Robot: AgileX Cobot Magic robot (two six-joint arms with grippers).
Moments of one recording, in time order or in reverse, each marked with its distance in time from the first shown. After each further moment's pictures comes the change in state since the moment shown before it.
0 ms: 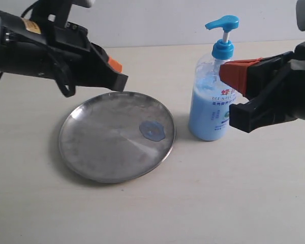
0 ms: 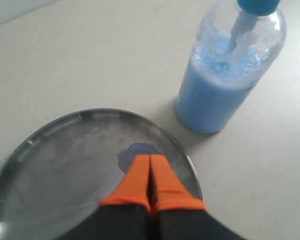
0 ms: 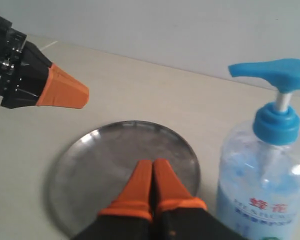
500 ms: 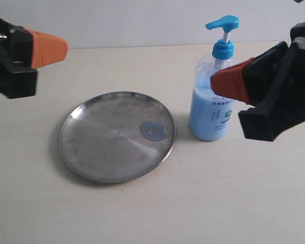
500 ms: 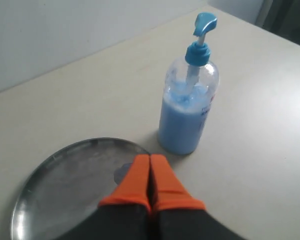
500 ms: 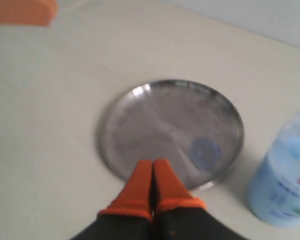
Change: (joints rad) left arm 0.000 -0.466 0.179 -0.002 0.047 0.000; right arm 0.000 0.000 -0.237 -0.774 0.481 0.721
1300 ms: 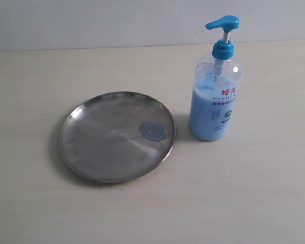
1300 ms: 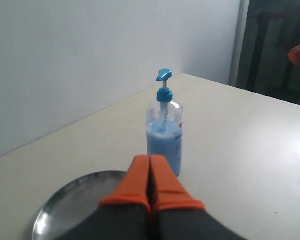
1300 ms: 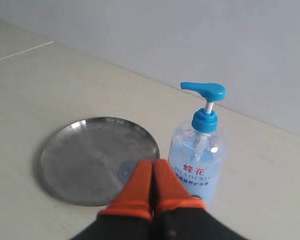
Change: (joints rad) left arm 0.000 -0.648 0.163 0.067 0.194 -0.037; right arm 0.000 -0.522 0.113 -0.459 0.128 0.334
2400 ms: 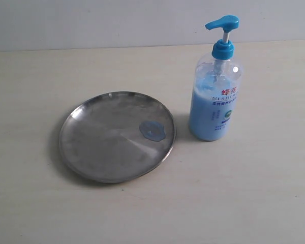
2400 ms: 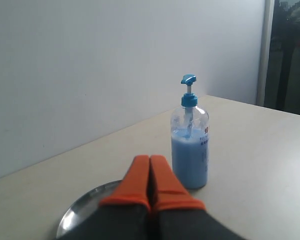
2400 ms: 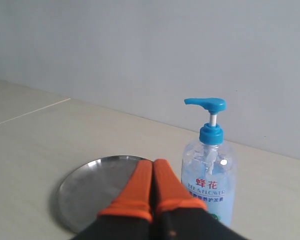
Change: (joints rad) left arm 0.000 -0.307 0.258 0.129 -0.112 -0.090; right arm 0.000 -0.364 0.232 0.027 -0.114 0.042
